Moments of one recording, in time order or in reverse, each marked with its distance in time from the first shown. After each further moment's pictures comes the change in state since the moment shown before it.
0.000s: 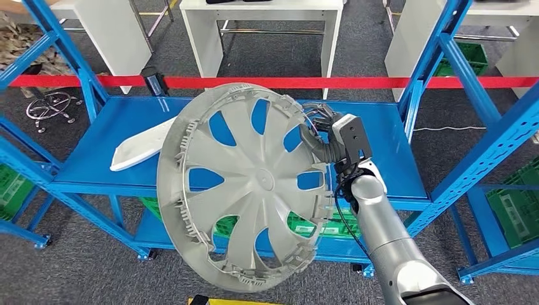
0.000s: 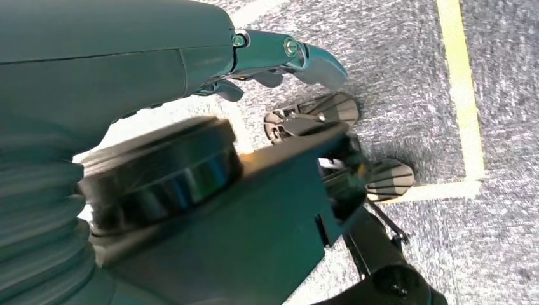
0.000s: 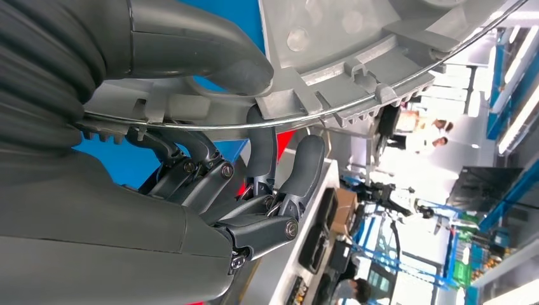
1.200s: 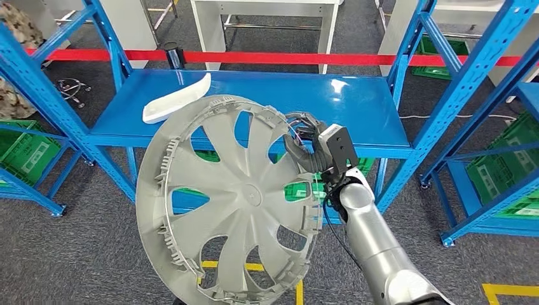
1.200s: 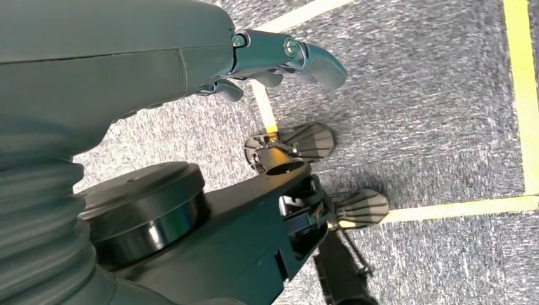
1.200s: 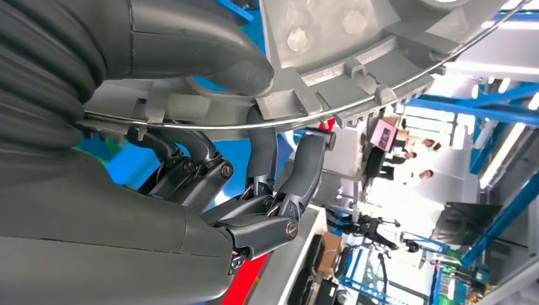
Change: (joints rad) left arm -0.053 0.024 0.018 -0.007 -0.002 0.003 -0.023; right arm 0.046 0.026 0.054 -0.051 -0.028 0.016 0.006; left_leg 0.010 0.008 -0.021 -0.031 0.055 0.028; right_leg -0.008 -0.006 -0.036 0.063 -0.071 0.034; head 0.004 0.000
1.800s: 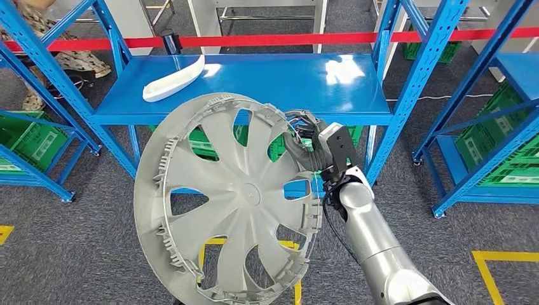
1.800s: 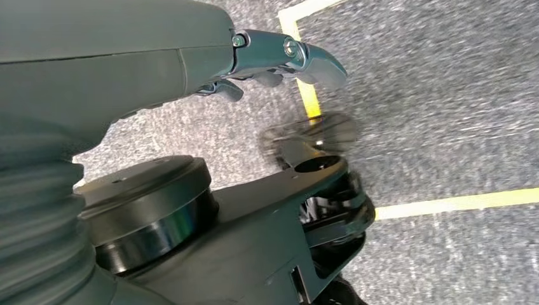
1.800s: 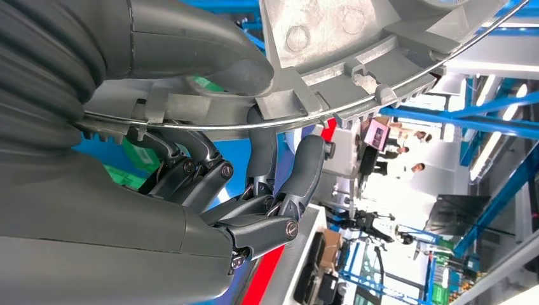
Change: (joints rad) left arm 0.001 0.008 0.000 -0.001 0.007 0.003 -0.003; right arm 0.004 0.006 0.004 -0.017 -0.001 0.002 0.001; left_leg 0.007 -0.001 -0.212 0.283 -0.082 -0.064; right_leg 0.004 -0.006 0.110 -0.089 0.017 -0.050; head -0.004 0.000
